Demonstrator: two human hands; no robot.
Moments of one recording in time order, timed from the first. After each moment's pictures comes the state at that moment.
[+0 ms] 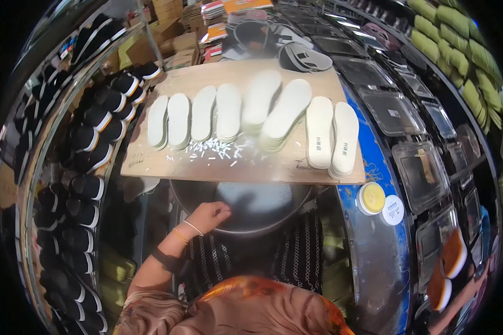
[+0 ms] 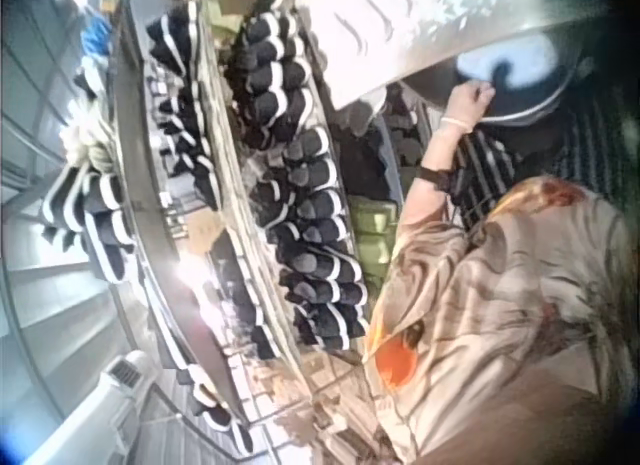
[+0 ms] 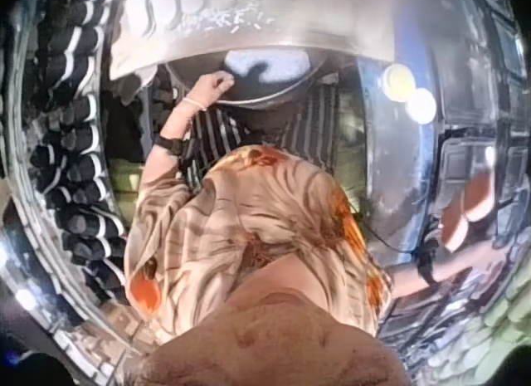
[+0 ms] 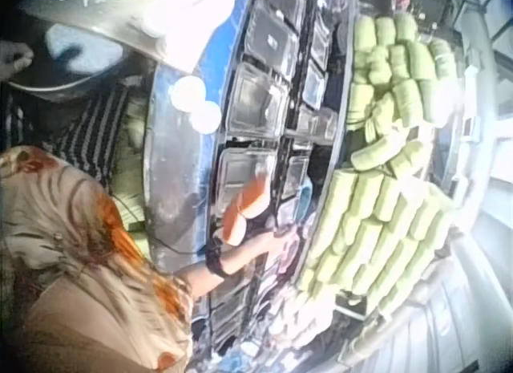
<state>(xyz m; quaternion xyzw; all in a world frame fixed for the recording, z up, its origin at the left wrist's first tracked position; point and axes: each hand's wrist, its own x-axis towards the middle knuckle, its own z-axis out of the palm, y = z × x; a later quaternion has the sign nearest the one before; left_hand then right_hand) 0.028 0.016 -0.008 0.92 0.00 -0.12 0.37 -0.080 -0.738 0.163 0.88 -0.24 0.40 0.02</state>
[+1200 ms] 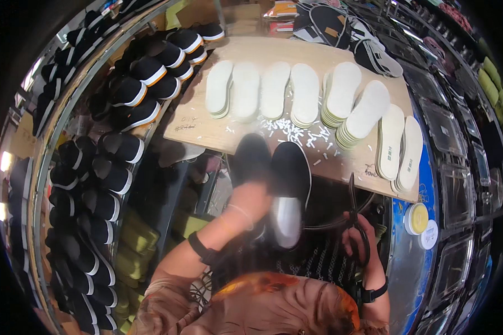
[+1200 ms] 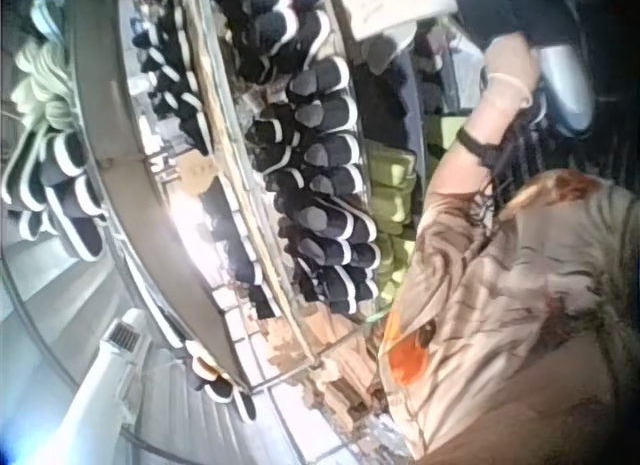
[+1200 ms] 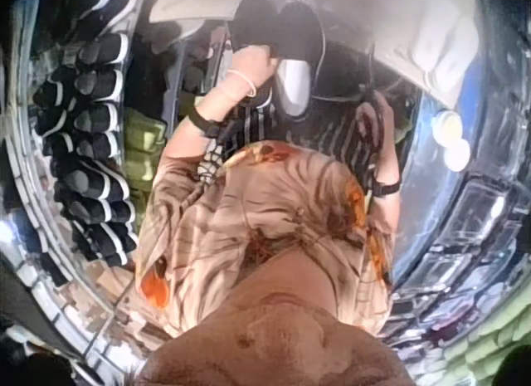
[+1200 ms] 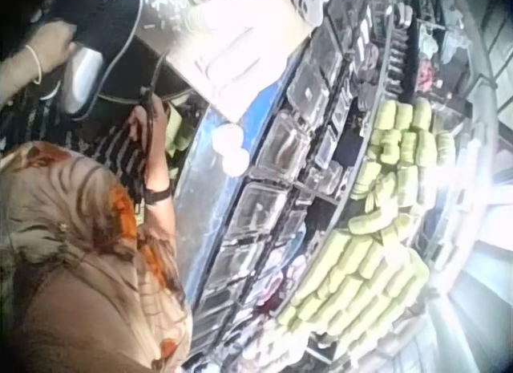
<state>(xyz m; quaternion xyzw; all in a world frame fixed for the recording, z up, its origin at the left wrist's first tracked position) 0.016 0.041 0.023 0.97 0.13 -0.04 0.19 0.063 -0.252 0.030 0.64 0.00 -0.33 -0.69</state>
